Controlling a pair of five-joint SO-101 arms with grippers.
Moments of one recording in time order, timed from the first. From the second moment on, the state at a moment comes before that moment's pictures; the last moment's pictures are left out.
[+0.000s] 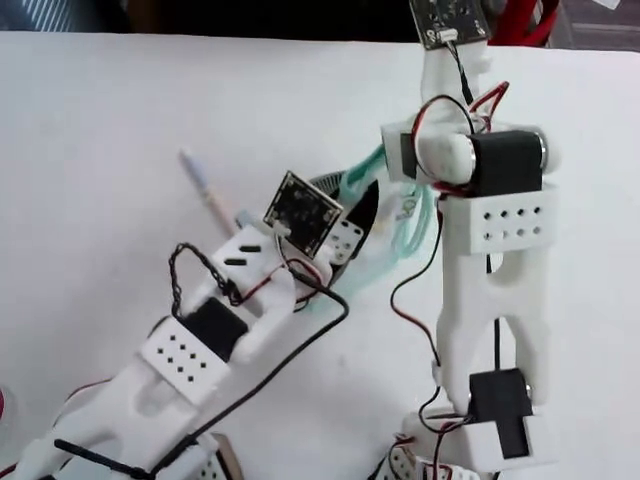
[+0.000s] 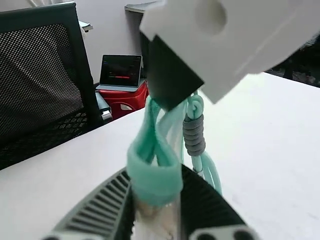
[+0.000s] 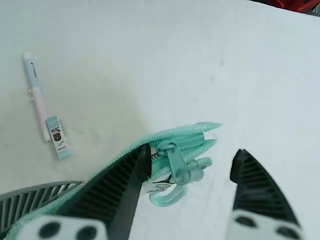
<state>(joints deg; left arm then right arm) 33.9 -40.8 55.2 12.0 0.0 -11.6 -5.4 -27.9 97.5 7.2</state>
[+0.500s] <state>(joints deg) 15.4 -84.6 56.6 50.8 -8.0 -11.9 -6.8 -25.2 97.6 7.3</state>
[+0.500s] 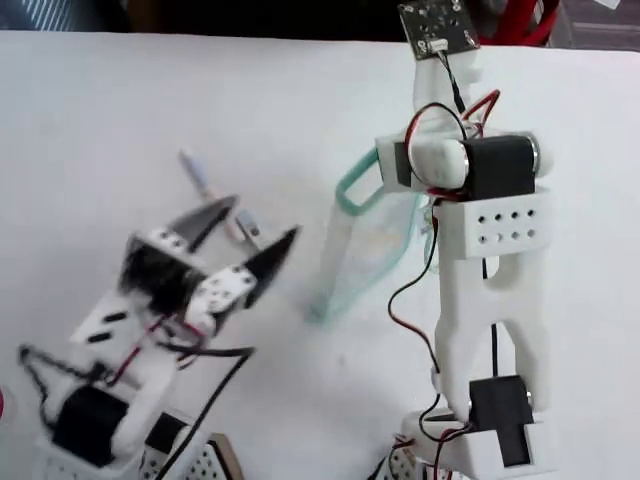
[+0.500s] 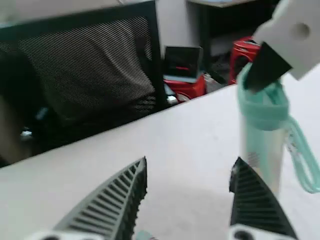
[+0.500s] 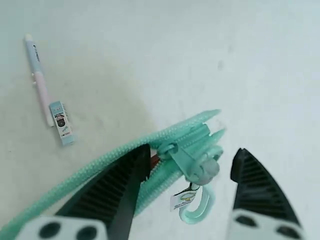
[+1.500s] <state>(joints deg) 5.5 0.2 27.5 52.5 5.4 -11.4 -18.1 -17.1 95.2 7.4</state>
